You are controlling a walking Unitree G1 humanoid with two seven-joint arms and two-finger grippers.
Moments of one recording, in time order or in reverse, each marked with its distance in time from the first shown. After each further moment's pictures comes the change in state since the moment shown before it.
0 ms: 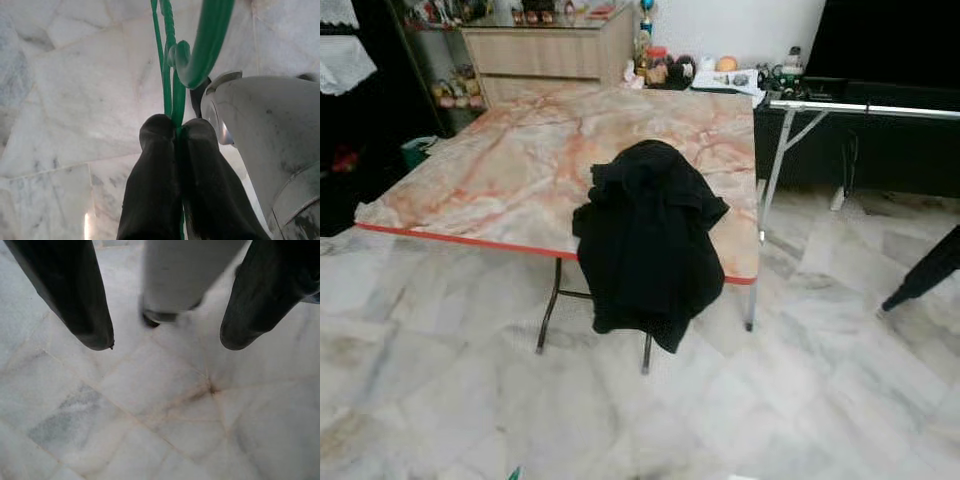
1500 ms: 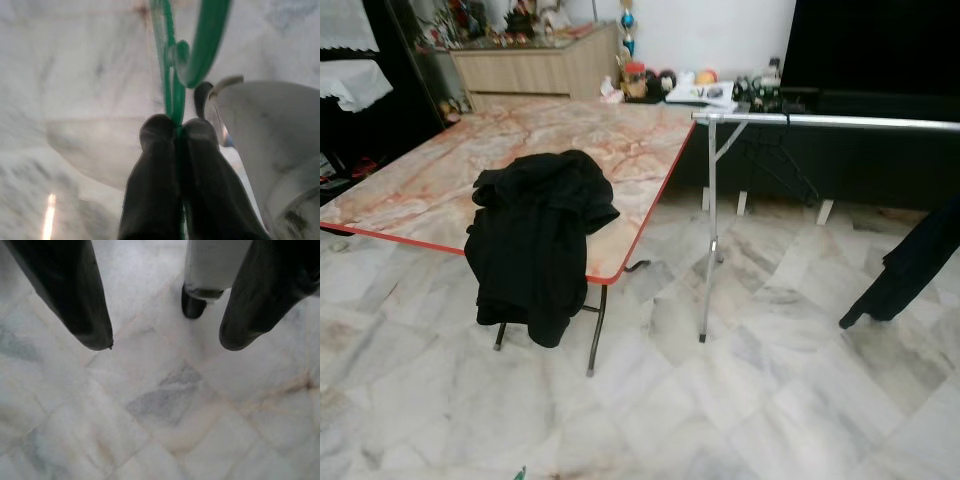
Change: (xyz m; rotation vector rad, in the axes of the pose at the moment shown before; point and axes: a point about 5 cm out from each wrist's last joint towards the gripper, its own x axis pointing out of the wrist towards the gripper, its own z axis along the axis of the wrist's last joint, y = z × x) left arm 0.000 -0.003 0.002 0.003 -0.012 -0.018; right arm 0.000 -0.008 0.002 -0.010 -0.014 -0.025
